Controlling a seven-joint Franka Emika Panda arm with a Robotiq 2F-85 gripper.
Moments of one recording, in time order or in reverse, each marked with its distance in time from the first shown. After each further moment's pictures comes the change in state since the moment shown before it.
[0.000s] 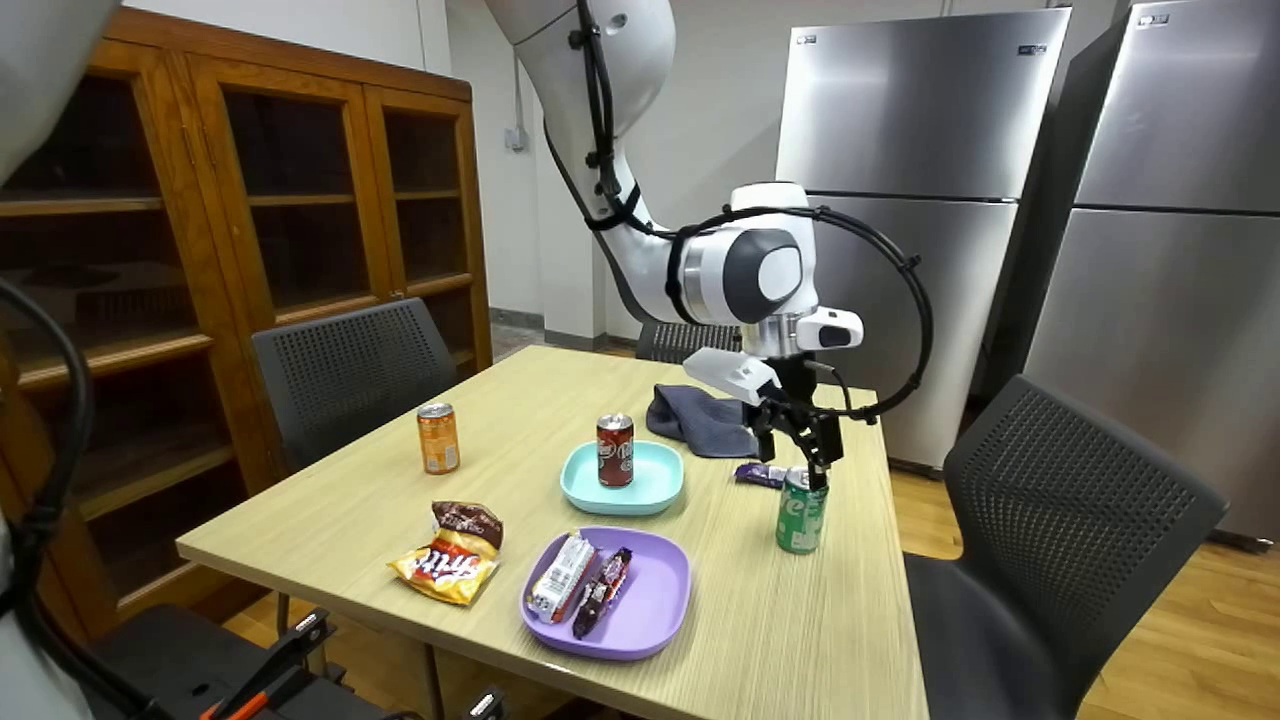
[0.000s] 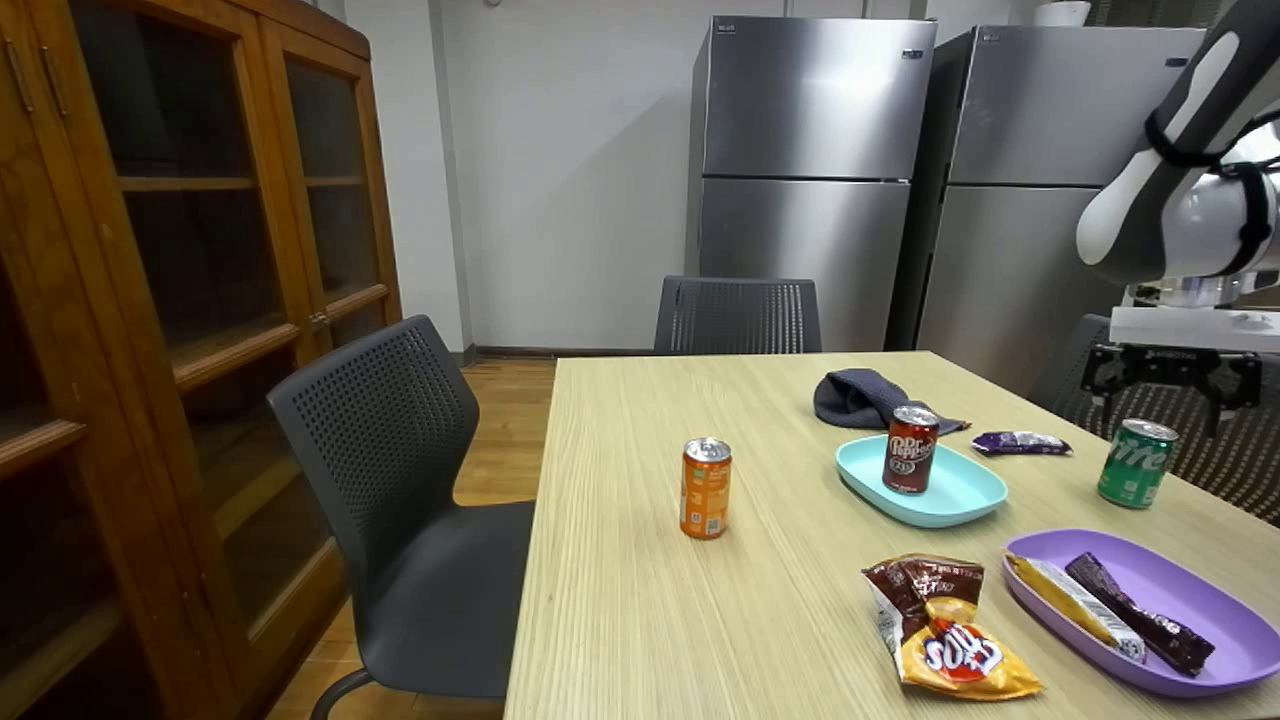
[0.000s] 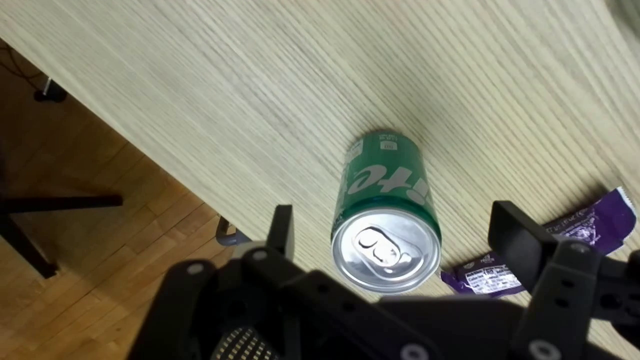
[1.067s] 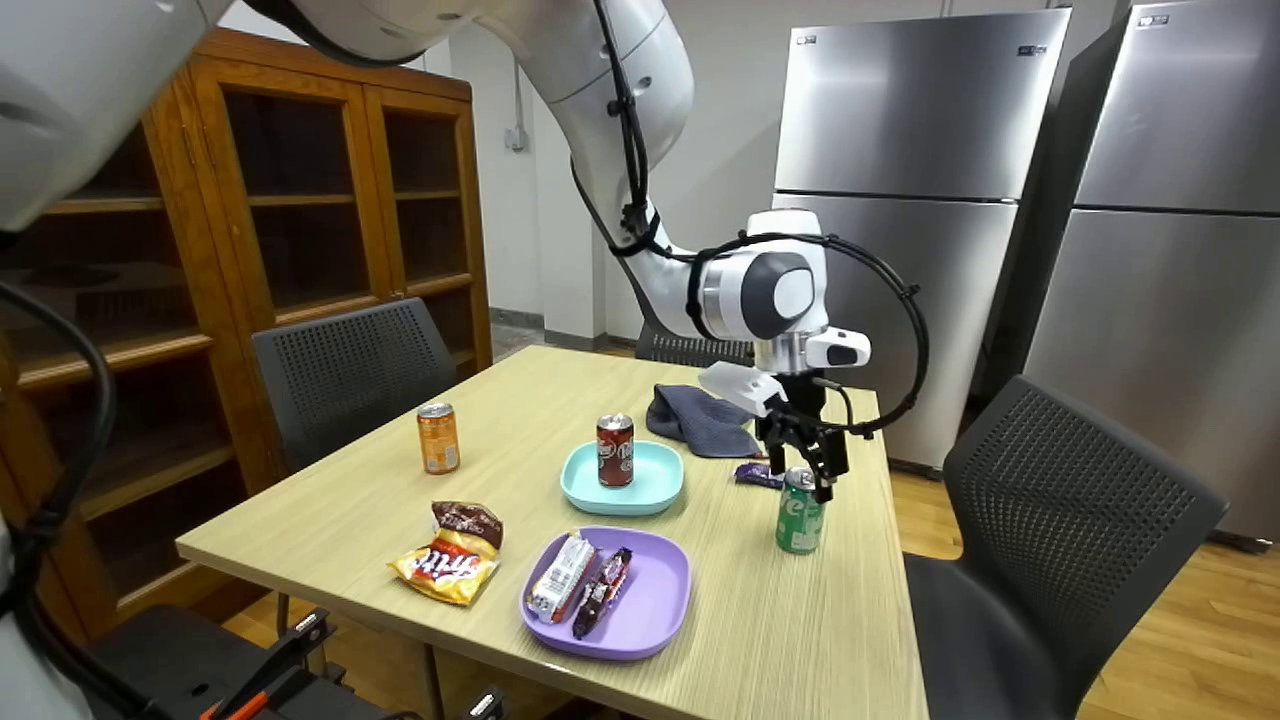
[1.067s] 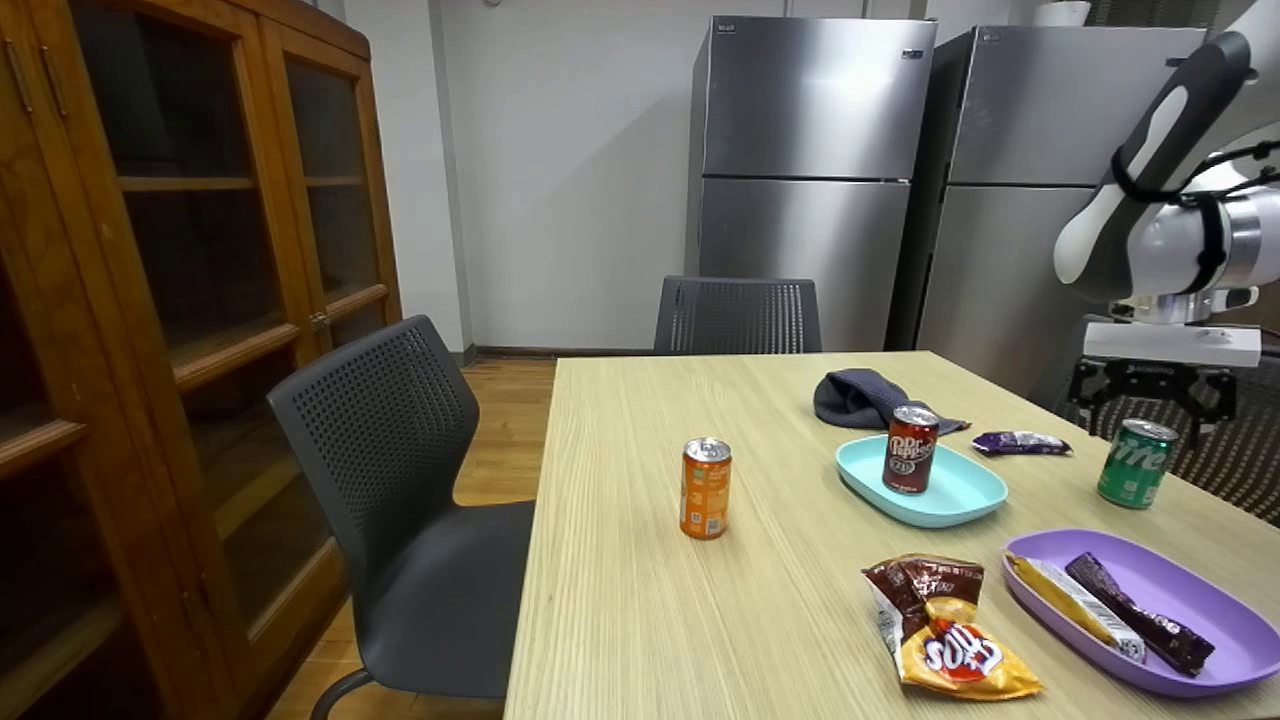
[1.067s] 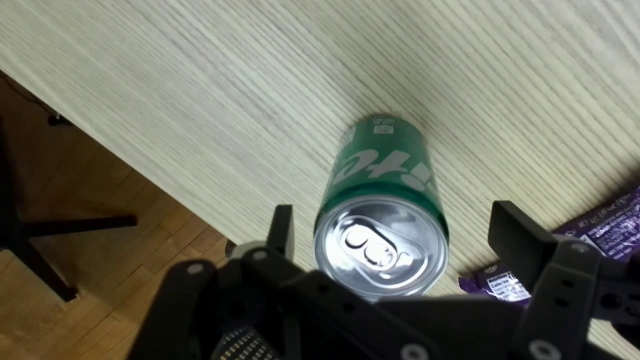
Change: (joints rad) arm -0.010 0.137 0.000 0.168 0.030 -0.083 0.055
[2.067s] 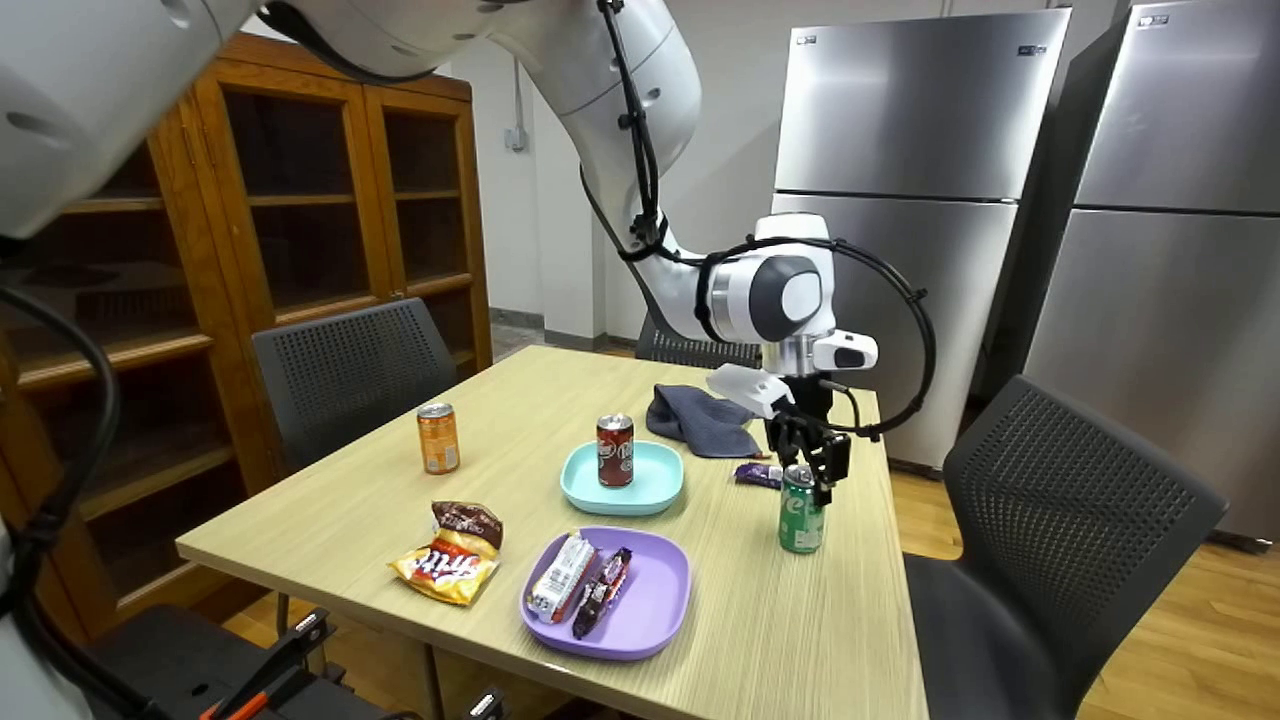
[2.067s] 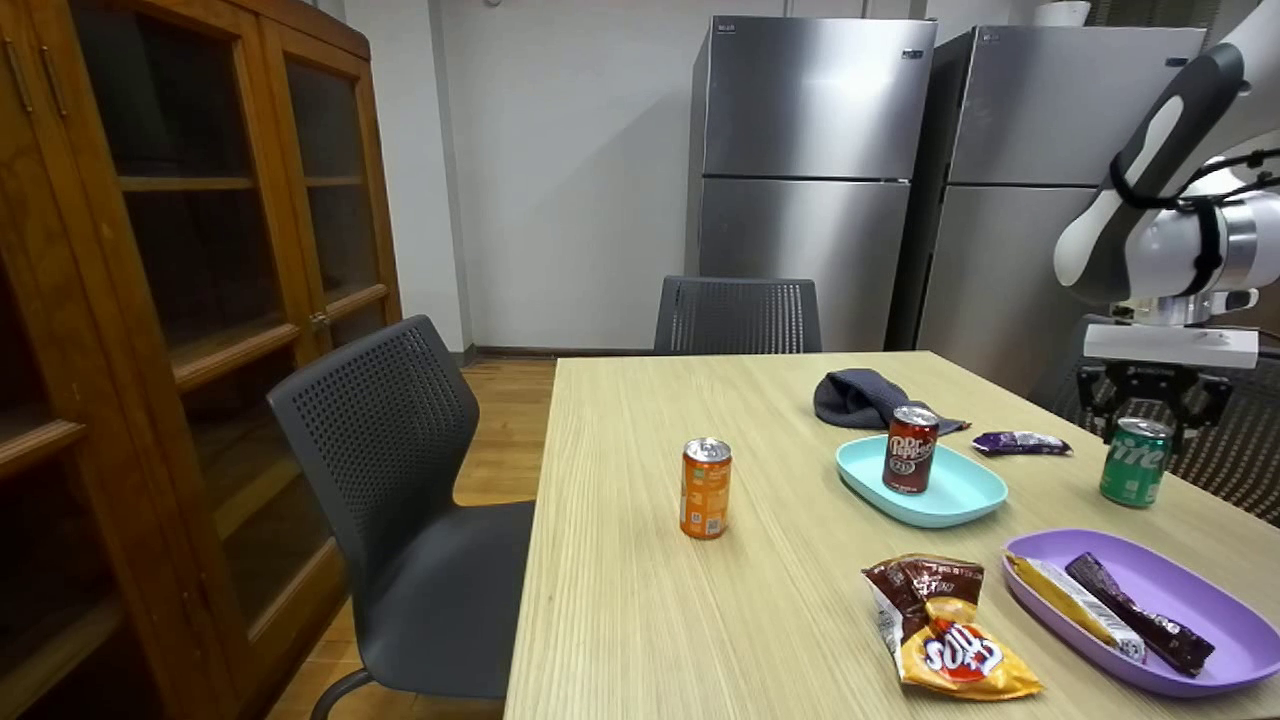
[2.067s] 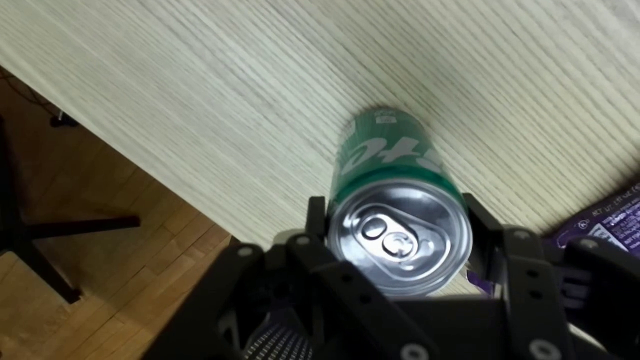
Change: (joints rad) arm -0.012 0.031 0.001 0.046 0.007 -0.018 0.002
